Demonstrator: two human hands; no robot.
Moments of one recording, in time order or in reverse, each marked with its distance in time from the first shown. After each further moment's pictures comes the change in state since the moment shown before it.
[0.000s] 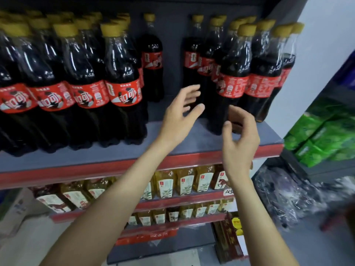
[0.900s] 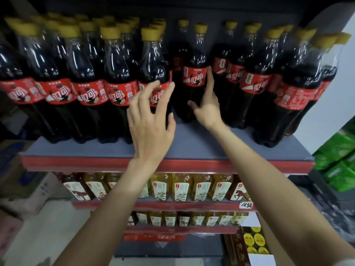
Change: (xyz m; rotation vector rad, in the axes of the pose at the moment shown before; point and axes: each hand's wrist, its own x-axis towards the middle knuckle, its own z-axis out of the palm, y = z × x) left_hand -0.034 -0.022 -0.074 1.121 0.590 0.394; right_hand 0.072 0.008 0.135 -0.053 -0.532 0.028
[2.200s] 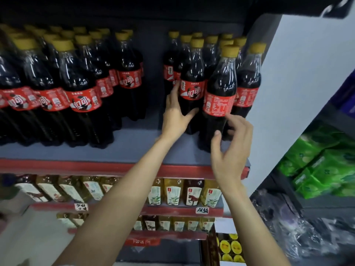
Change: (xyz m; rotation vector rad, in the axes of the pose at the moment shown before) left_hand 0.030 0.160 0.133 -0.748 -0.409 -0.479; right_hand -0.104 0.076 -0.161 0.005 0.493 -0.278
